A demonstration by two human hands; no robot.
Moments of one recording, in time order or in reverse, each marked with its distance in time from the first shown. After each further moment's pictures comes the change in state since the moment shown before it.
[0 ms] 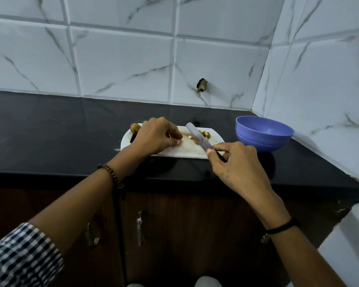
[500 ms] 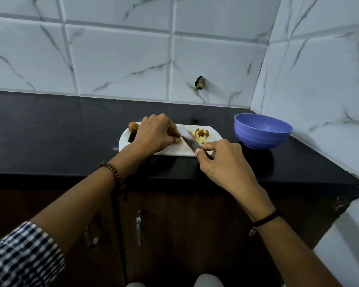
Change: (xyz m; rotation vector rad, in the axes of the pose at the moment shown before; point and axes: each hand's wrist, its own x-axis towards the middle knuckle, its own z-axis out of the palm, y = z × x) left_hand 0.000 0.009 0.003 0.095 0.074 -0.015; right_hand 0.005 -0.016 0.010 -0.001 -0.114 0.041
